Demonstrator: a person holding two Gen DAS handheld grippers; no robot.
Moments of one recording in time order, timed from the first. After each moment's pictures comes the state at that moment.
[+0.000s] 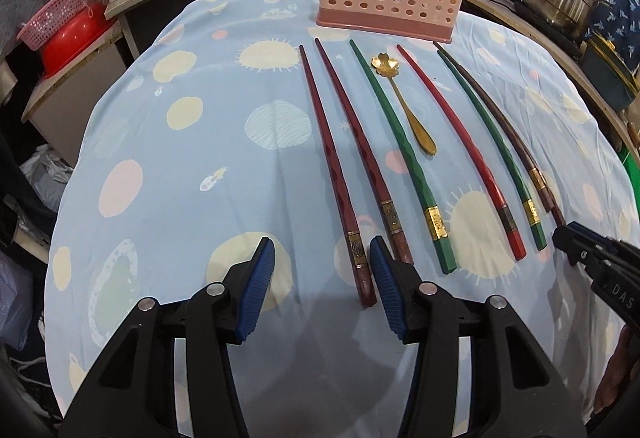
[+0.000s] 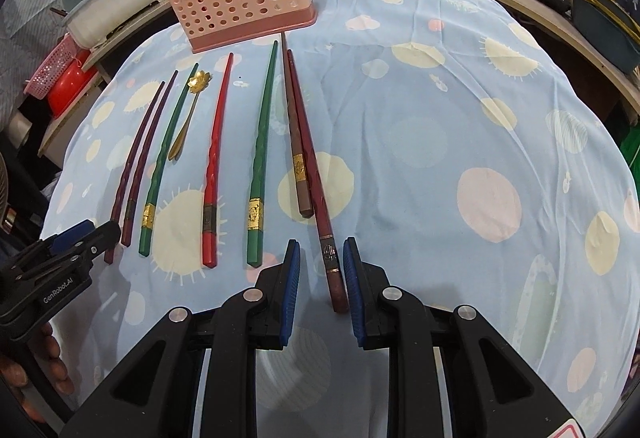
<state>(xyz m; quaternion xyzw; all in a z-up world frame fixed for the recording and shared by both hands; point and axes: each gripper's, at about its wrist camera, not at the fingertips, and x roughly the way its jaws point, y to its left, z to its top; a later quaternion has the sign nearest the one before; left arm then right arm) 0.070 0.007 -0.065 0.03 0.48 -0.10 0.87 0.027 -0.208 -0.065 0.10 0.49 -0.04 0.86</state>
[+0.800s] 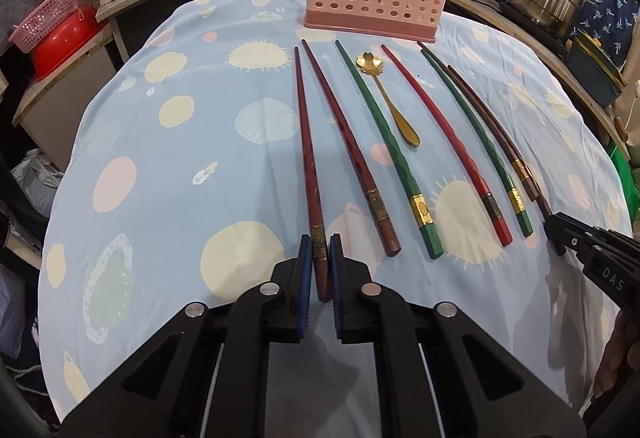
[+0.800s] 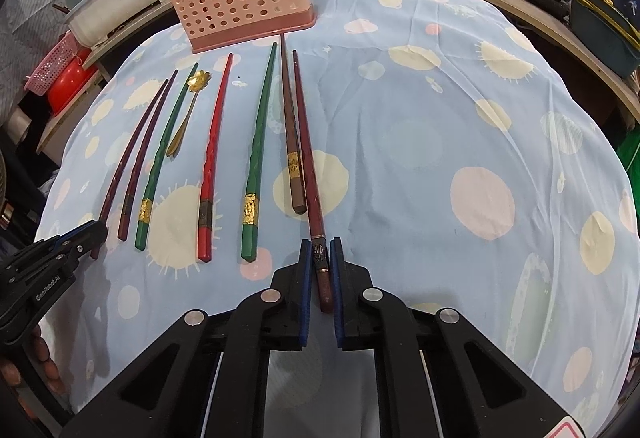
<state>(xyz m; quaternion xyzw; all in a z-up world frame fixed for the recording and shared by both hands) 0.061 0.012 -0.064 0.02 0.48 -0.13 0.87 0.022 -0.209 -0.066 0.10 0.49 -0.04 0.87</state>
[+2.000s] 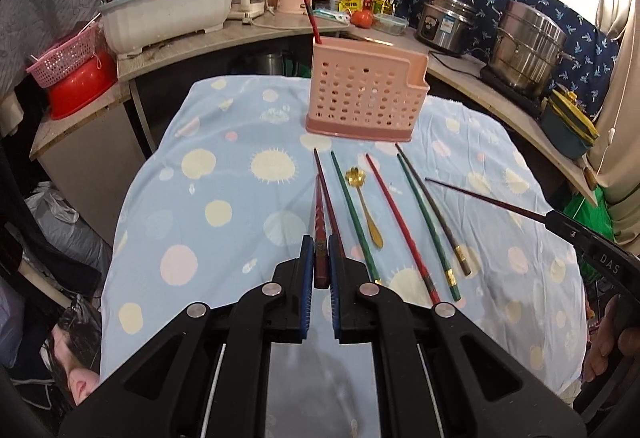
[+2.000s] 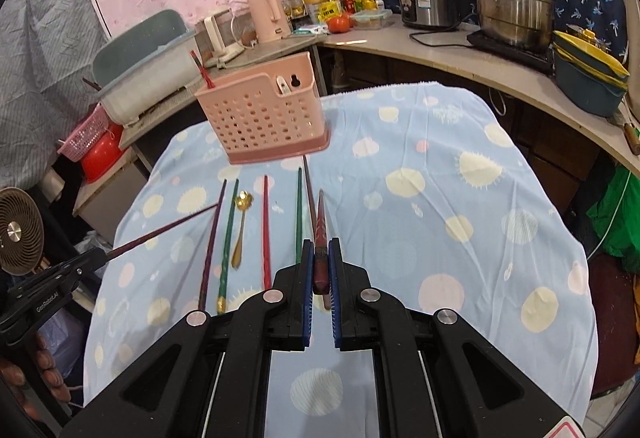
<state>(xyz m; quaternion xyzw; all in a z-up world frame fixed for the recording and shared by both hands) 0.058 0.035 0.054 -0.01 0.40 -0.14 0.91 0.013 -0.227 0.049 0.13 0.37 -0.03 0.92</state>
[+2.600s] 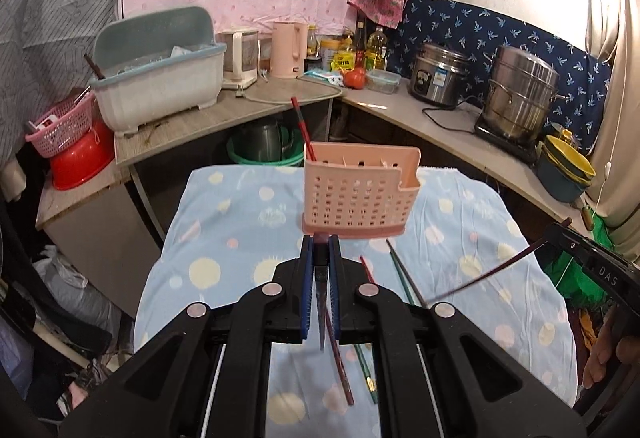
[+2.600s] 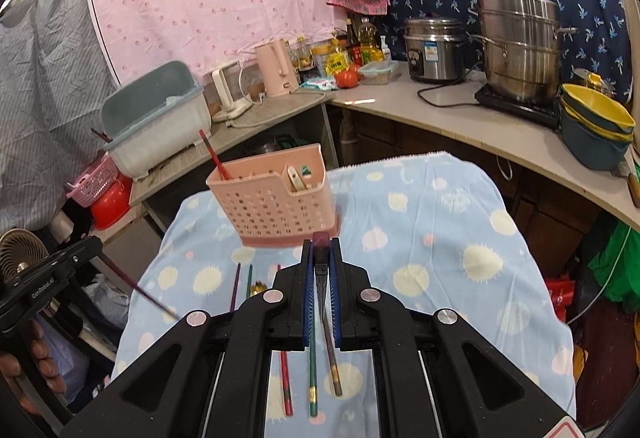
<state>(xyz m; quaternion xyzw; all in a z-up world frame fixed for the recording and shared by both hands) 0.112 0.018 0.140 0.00 0.32 -0.15 0.94 0.060 -0.245 0.123 0.13 0.30 -0.03 0.94</state>
